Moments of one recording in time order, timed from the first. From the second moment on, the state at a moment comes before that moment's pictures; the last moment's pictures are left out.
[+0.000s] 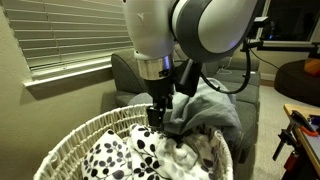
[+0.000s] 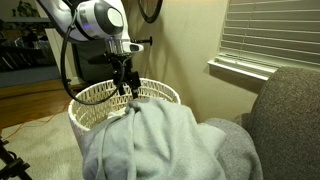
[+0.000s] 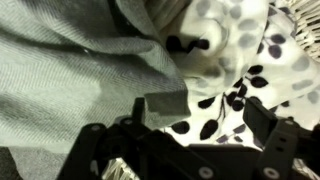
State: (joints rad) arm 0.23 0.43 0.05 -2.13 -0.42 2.46 0.47
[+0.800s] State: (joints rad) arm 0.28 0.49 -0.03 -2.09 -0.50 2.42 0.47
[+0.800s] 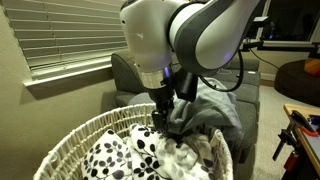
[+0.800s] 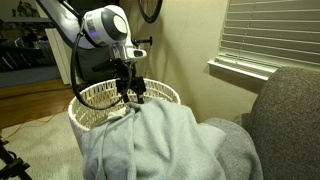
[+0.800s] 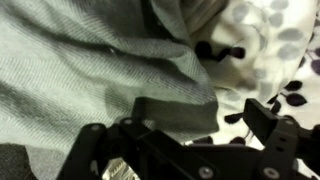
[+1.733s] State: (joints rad) arm 0.30 0.60 -0.06 -2.04 -0.57 2.41 0.47
